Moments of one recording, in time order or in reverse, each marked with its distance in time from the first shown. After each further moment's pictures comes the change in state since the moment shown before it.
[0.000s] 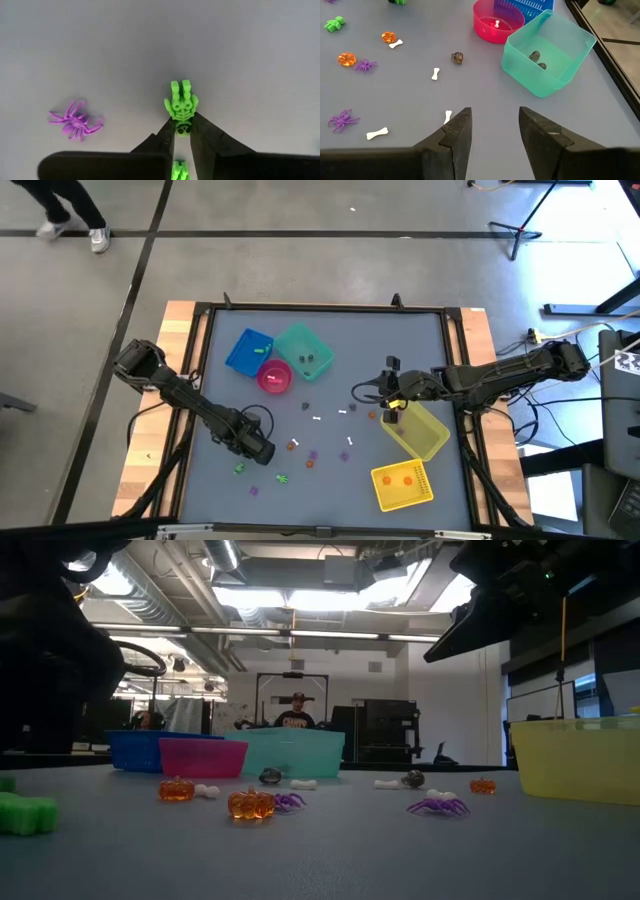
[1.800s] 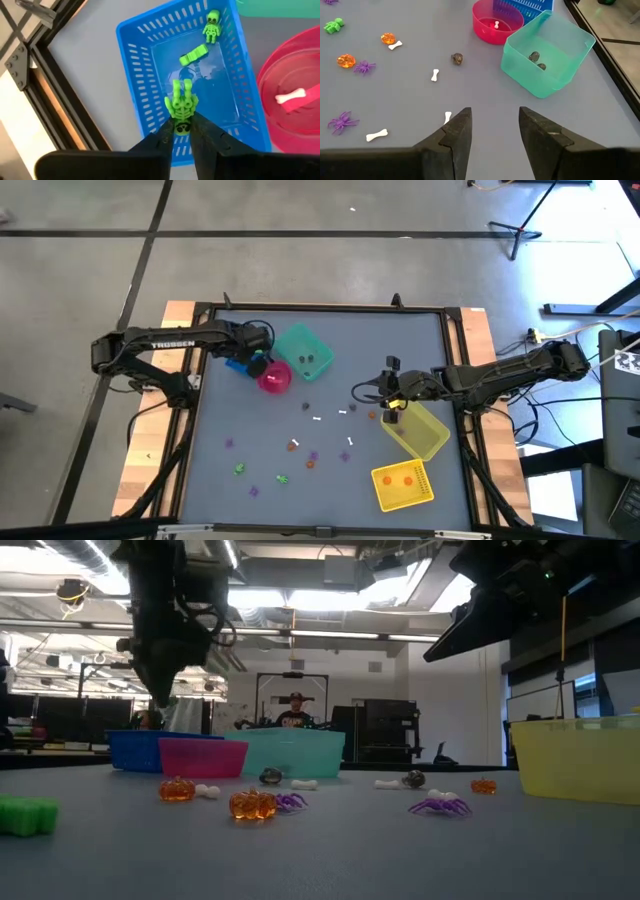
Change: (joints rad) left arm 0.876 -0.298 0.109 -0.406 -0.504 1.243; right arm 0.000 0.000 0.000 0.004 0.000 0.003
